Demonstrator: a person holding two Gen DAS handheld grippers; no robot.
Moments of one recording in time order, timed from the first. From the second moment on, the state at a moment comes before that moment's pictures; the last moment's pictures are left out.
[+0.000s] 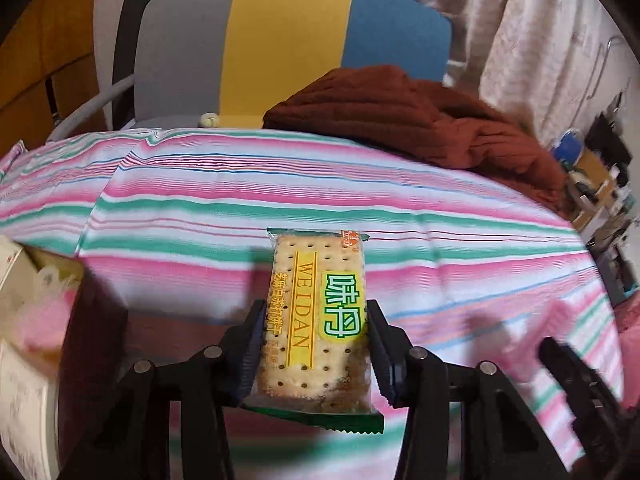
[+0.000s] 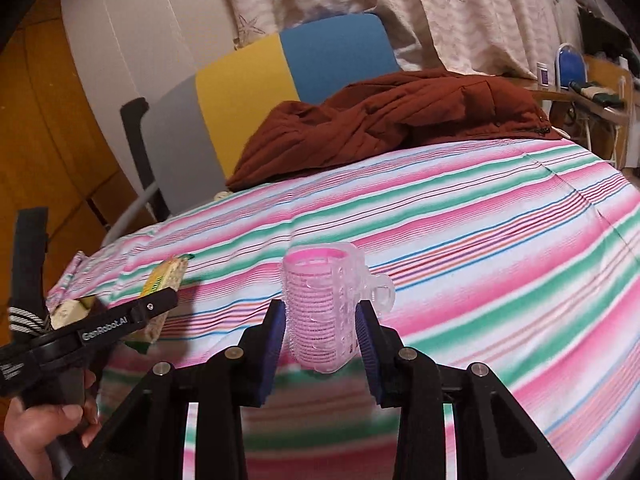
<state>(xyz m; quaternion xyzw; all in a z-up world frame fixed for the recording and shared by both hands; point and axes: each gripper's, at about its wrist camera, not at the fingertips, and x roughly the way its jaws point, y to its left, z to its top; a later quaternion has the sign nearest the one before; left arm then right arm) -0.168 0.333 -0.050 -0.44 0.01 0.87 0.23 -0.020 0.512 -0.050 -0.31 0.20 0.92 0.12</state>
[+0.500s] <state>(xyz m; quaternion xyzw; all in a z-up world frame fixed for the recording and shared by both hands) -0.081 0.195 0.026 -0.36 -0.04 0.90 0.26 0.006 0.379 0.011 -0.27 0.18 0.95 -0.01</state>
